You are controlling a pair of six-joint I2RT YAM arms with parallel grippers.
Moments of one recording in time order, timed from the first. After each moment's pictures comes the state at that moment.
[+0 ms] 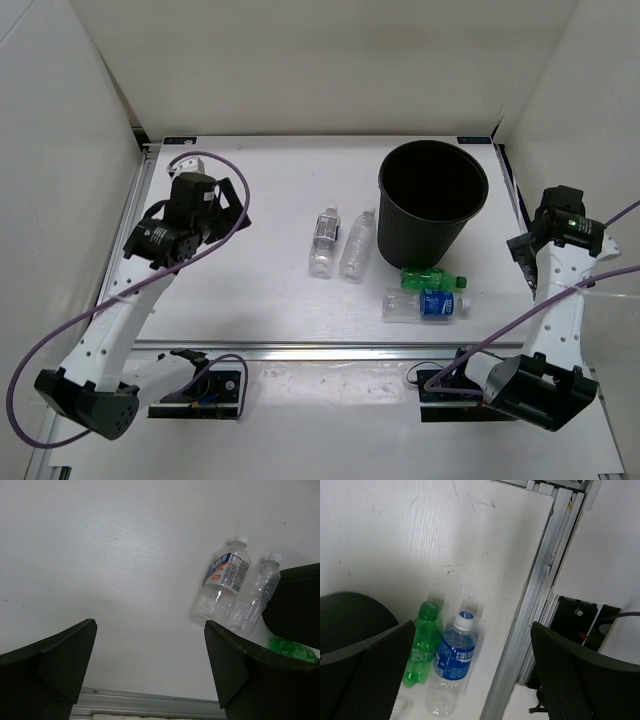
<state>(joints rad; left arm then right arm) -0.39 1.12 1.30 -0.89 -0.27 -0.64 -0.34 1.14 1.27 -1.35 0.42 0.94</state>
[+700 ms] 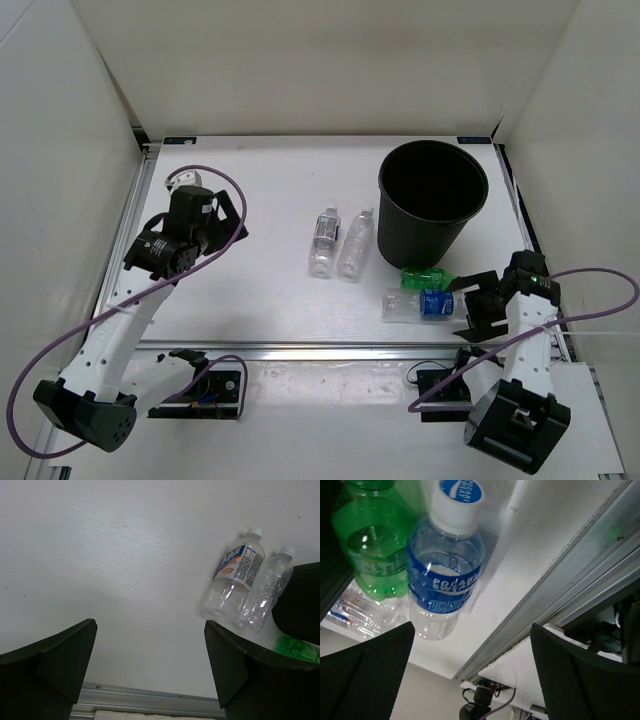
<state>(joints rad) -0.37 1.03 1.17 -0.87 -0.26 -0.65 -0.38 0.87 0.68 -1.17 -0.28 0.89</state>
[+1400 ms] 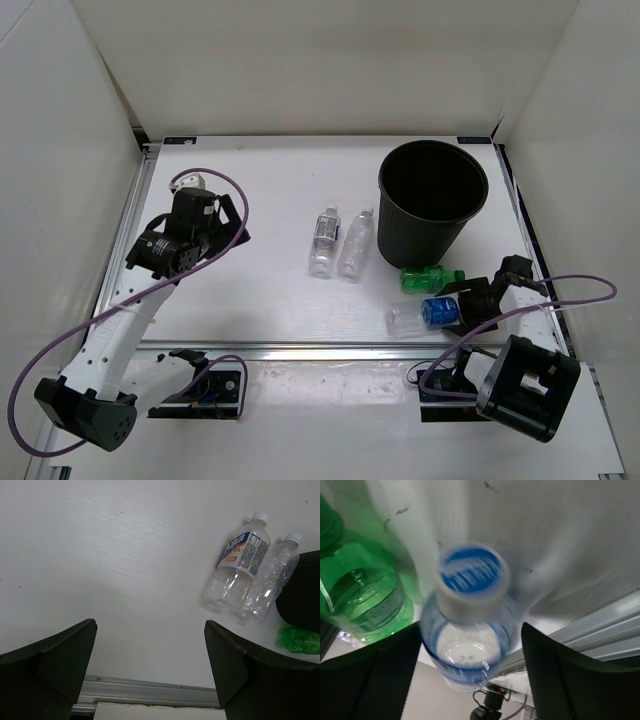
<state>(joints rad) -0.37 1.03 1.15 -0.89 -0.22 -0.66 -0.38 1.06 0.49 -0.83 -0.36 0.94</state>
